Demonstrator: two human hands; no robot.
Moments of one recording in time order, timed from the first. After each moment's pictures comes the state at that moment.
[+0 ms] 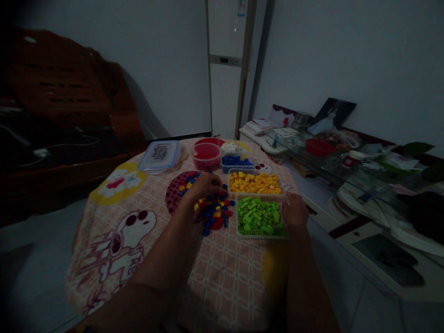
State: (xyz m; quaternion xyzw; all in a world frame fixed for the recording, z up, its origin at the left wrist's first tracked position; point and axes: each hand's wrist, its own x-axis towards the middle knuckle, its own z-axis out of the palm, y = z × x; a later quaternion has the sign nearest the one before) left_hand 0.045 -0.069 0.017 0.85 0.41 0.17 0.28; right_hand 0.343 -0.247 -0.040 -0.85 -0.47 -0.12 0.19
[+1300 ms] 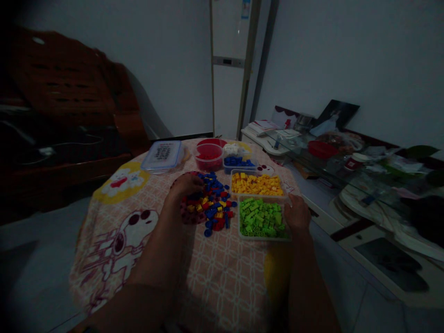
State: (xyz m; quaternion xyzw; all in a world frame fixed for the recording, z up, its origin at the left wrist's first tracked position) left_hand -0.013 -0.043 0.006 0.81 0.54 0.11 0.21; right_hand 0.342 -0.246 -0.036 -0.86 -0.47 -0.11 0.17
